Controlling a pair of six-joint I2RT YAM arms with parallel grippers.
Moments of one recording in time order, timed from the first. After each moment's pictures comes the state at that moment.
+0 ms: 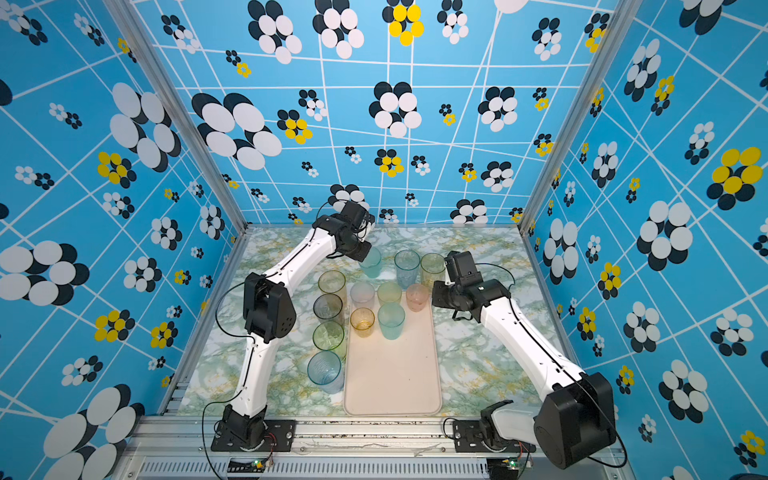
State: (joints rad) left arm -0.46 2.27 2.21 -0.97 -0.02 0.07; right arm 0.36 1.29 1.06 -0.71 -0.01 0.40
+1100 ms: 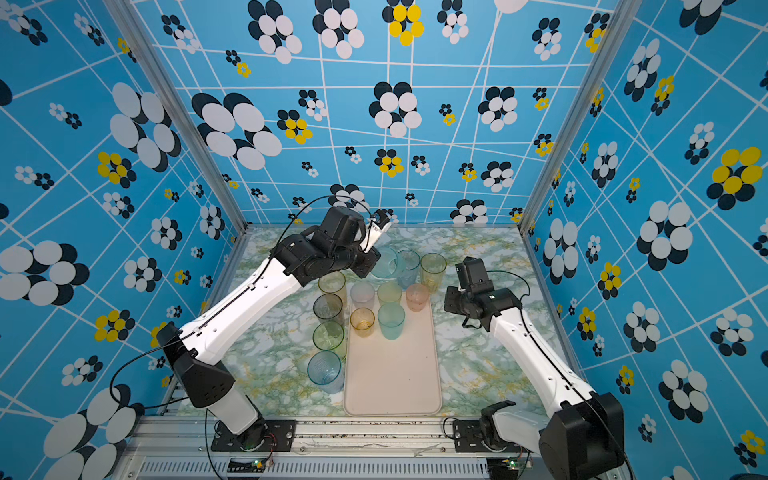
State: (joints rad) left arm -0.76 1.67 1.85 -0.85 -0.06 0.14; right arm 0.29 1.20 0.98 -0.74 0.10 0.41
